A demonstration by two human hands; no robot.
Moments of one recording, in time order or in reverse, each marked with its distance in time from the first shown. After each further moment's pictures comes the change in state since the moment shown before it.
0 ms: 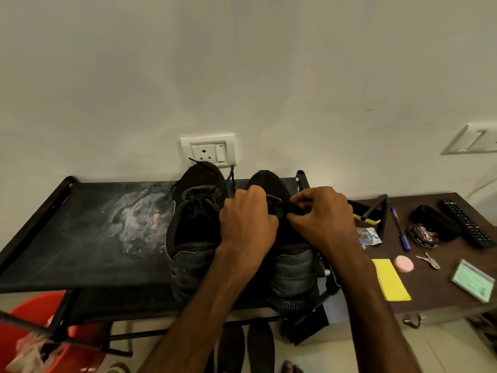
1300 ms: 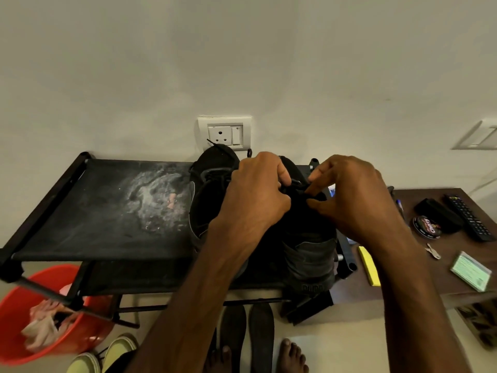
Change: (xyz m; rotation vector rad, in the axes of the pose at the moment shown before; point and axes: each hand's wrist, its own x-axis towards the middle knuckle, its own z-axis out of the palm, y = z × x) left_hand -0.003 -0.025 -0.030 -0.285 0.035 0.144; right_hand -0.022 -0.032 -0.041 -0.250 -0.038 -0.298
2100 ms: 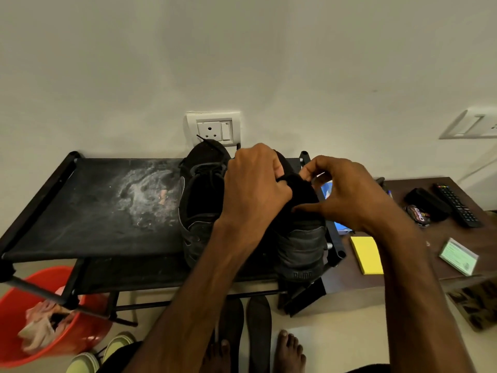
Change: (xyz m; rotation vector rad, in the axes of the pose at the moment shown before) left_hand 0.003 0.008 0.022 0.072 0.243 0.092; right_hand -0.002 0.027 0.000 0.254 -0.175 0.035
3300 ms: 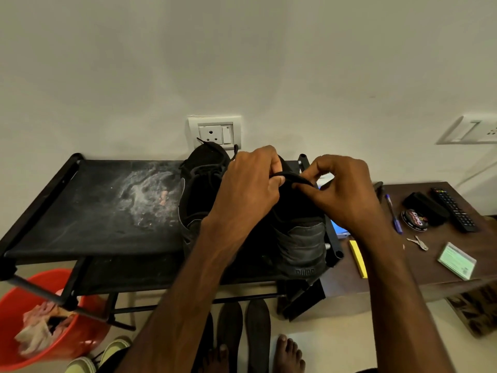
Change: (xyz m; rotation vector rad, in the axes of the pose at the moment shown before) left_hand 0.008 -0.019 0.001 -0.070 -0.108 0.111; right_hand 0.009 0.011 0.015 0.072 0.318 -0.180
